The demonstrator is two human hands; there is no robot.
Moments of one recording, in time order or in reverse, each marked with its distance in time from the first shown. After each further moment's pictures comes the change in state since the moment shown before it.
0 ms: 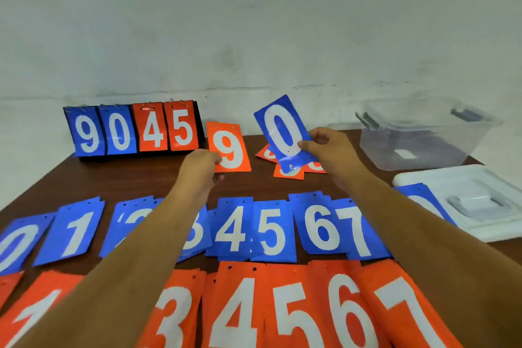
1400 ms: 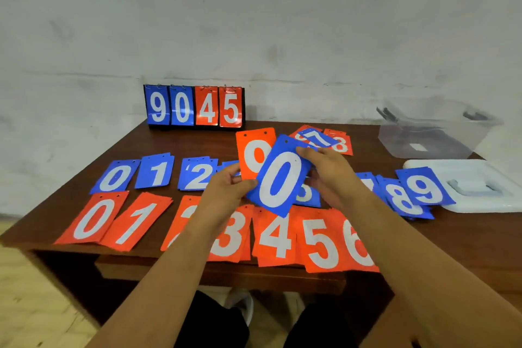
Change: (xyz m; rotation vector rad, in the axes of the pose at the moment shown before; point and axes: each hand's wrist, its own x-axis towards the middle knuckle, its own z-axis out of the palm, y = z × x) left_hand -0.165 -0.057 -0.112 0.088 -0.311 0.240; right_hand -0.168 -0.060 0.063 0.353 -0.164 0.282
